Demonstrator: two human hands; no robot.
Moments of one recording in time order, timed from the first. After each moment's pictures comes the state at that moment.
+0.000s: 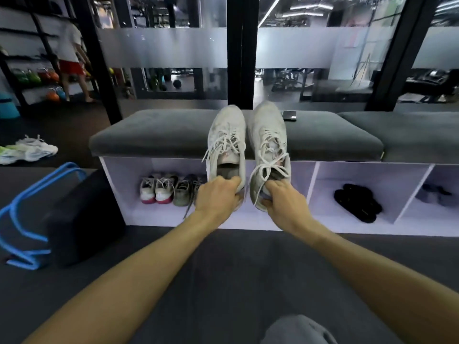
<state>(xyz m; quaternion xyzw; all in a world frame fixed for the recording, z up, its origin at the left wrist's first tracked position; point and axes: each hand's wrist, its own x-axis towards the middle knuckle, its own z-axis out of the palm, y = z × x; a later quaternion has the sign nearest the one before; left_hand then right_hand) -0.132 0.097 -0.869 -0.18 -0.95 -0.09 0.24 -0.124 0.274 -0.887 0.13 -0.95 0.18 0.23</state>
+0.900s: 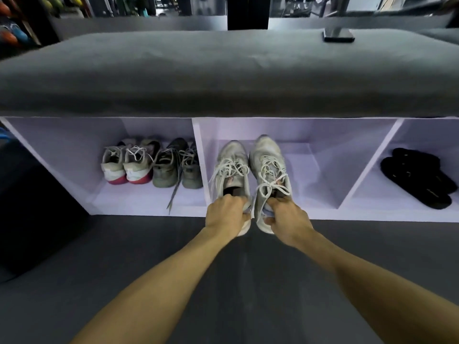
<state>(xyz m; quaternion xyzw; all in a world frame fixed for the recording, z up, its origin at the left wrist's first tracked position) -0.376 0.108 -1.103 -0.13 -0.98 -0.15 0.01 -0.365 0.268 -1.118 0.05 -0.99 0.15 -0.01</state>
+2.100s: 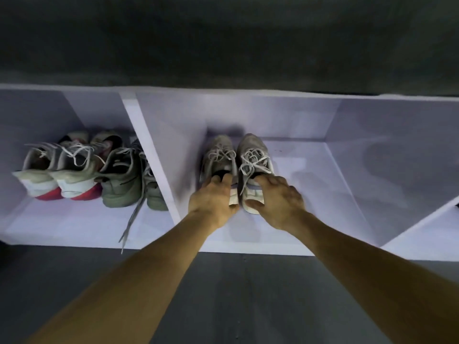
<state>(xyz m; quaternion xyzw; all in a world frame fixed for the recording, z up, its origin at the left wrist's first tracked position) -0.586 0.120 -1.211 -0.09 -0.99 -0.12 -0.02 -0.580 0.281 -1.217 0.07 -0.99 0.11 0.03</state>
